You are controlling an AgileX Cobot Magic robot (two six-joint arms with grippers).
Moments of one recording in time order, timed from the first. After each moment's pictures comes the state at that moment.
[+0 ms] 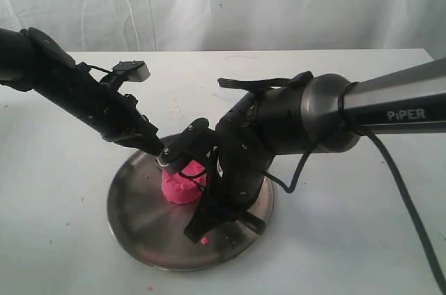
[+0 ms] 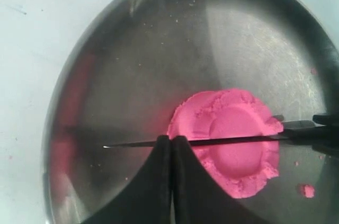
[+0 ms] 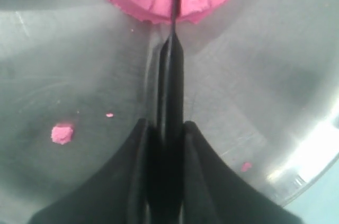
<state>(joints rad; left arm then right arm) -0.14 1.97 -1.30 -0.86 0.86 0.99 0.81 1.91 -1.15 -0.15 0.60 0.01</state>
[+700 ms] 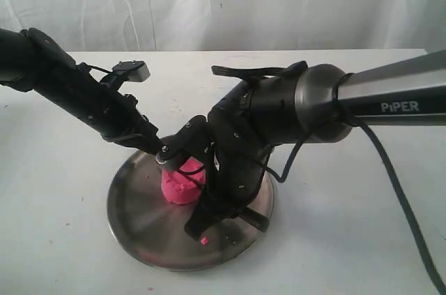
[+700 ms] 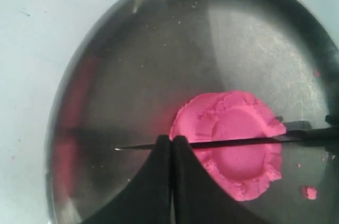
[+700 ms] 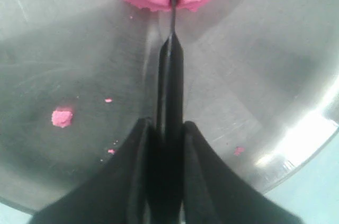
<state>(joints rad) -0.14 1.98 -1.30 -0.86 0.86 0.99 0.81 1.91 -1.21 -0.15 0.71 -0.01</state>
